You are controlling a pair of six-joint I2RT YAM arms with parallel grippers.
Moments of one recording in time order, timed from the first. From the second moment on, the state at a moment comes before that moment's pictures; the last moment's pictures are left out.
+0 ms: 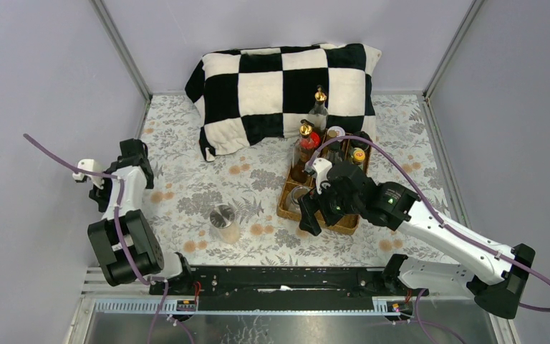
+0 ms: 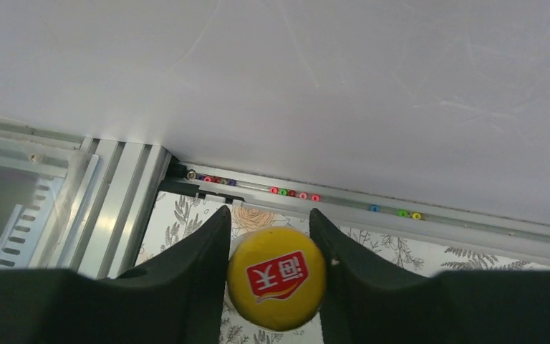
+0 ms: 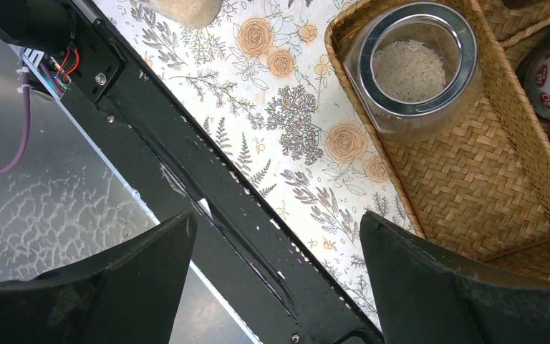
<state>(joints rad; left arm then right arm) 0.38 1.36 0.94 -0.80 -1.15 -1.17 0.94 1.05 1.03 -0.79 -0.14 0.30</state>
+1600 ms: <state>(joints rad) -0.57 1.52 1.22 -0.28 -0.52 -0.39 0.94 0.84 1.13 -0.87 0.10 0.36</state>
